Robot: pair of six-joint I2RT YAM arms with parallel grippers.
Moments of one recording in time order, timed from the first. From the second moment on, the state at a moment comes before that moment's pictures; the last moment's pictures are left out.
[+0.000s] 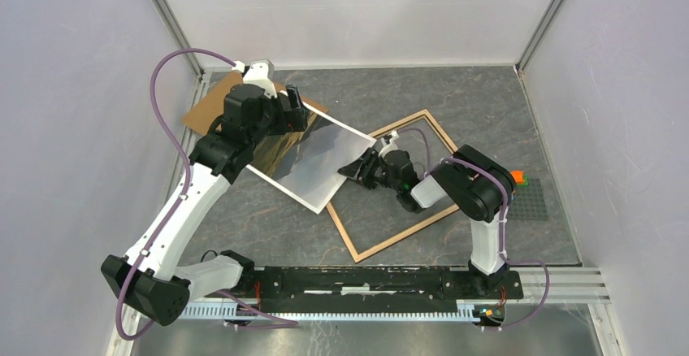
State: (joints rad) left arm -0.43 1.14 1.23 -0.49 -0.15 -0.34; right arm 0.69 1.97 0.66 0.97 -0.21 1.13
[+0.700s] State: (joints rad) left arm -0.43 1.08 1.23 -0.49 -0.15 -0.34; right arm 0.47 1.36 0.71 0.24 -0.01 0.66
